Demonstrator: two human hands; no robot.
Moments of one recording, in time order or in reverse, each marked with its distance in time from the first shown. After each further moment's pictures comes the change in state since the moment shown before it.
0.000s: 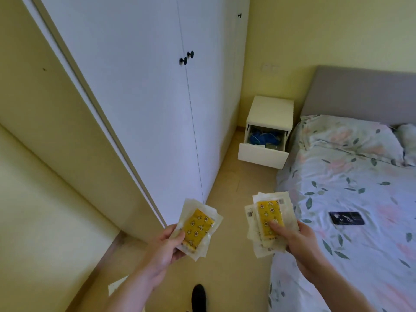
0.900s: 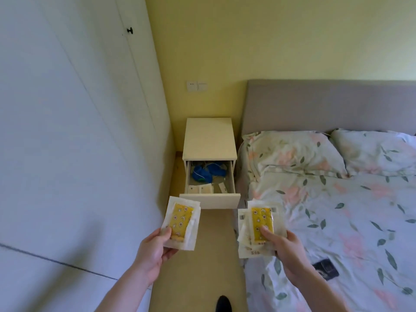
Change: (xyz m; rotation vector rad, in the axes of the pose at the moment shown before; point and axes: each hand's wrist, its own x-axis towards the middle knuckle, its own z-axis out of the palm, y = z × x) left_hand 0.457 0.245 0.290 0.042 -0.100 -0.138; right_hand 0.425 -0.185 -0.123 0.193 0.342 0.107
